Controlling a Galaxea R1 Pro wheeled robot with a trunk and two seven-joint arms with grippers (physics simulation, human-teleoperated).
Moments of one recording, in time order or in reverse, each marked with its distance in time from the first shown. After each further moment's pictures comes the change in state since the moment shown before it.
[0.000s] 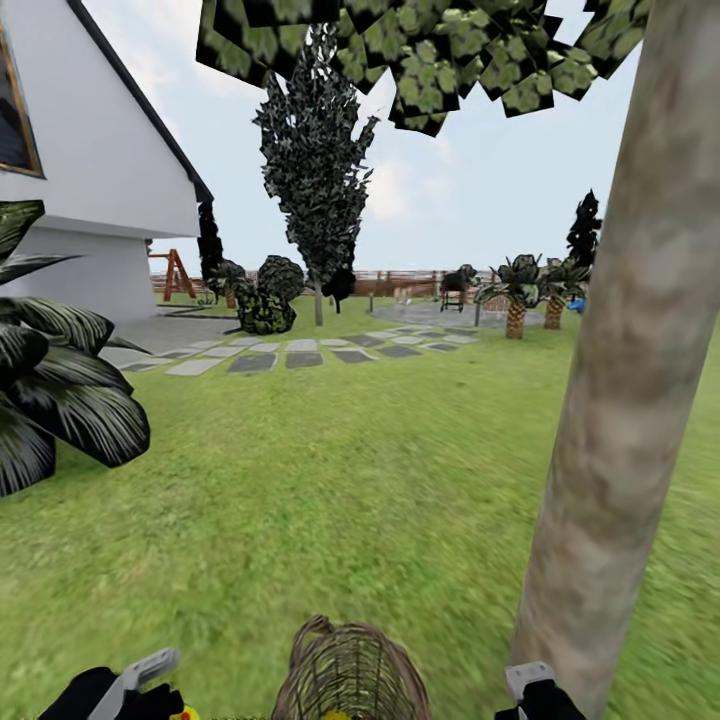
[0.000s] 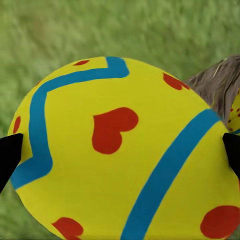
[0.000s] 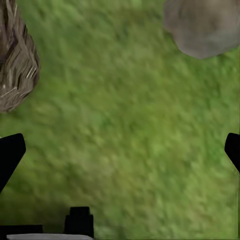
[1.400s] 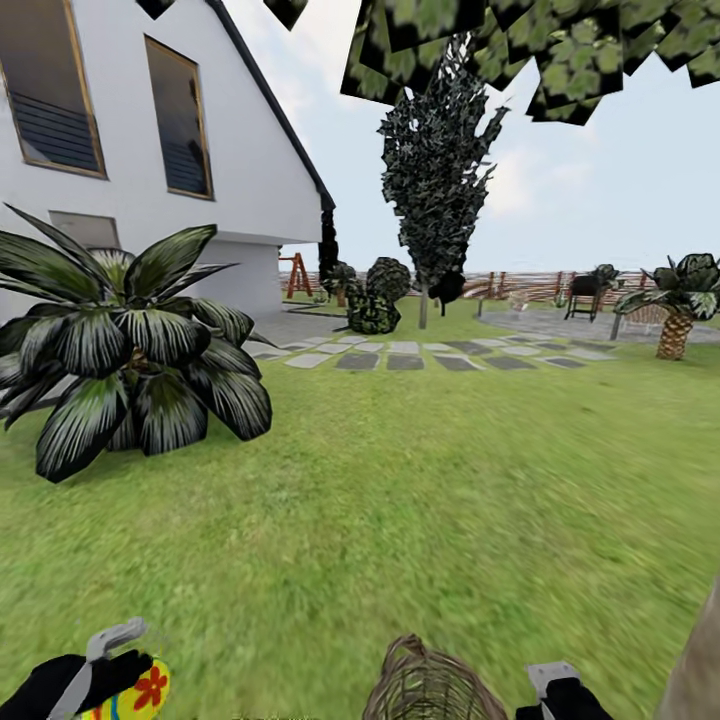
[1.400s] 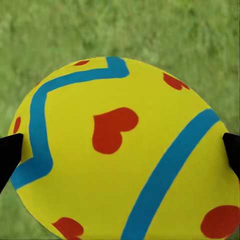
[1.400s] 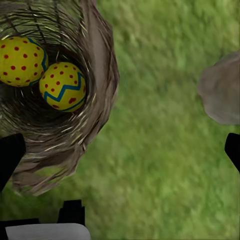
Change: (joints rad) left arm 0.000 0.080 0.023 -0.064 0.007 -0.149 0.006; right arm 0.000 -0.055 -0.040 -0.007 -0.019 0.002 0.007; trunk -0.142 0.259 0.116
